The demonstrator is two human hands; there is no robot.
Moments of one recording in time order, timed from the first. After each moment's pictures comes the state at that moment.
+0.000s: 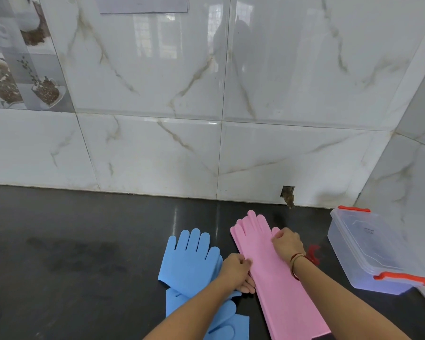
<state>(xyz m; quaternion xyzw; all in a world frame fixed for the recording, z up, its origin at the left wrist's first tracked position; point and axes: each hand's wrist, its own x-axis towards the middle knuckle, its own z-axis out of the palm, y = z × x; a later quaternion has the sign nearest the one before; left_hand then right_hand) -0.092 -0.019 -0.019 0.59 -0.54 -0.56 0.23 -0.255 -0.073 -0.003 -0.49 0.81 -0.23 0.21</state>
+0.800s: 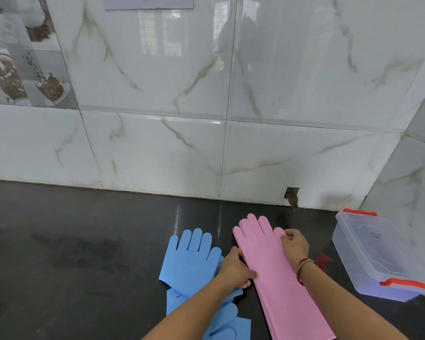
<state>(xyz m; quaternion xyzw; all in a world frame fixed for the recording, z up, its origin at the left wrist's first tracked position) -0.089 -0.034 -0.025 0.60 -0.55 -0.54 0.22 -0.263 -0.077 -0.017 -0.43 0.76 -0.41 0.26</state>
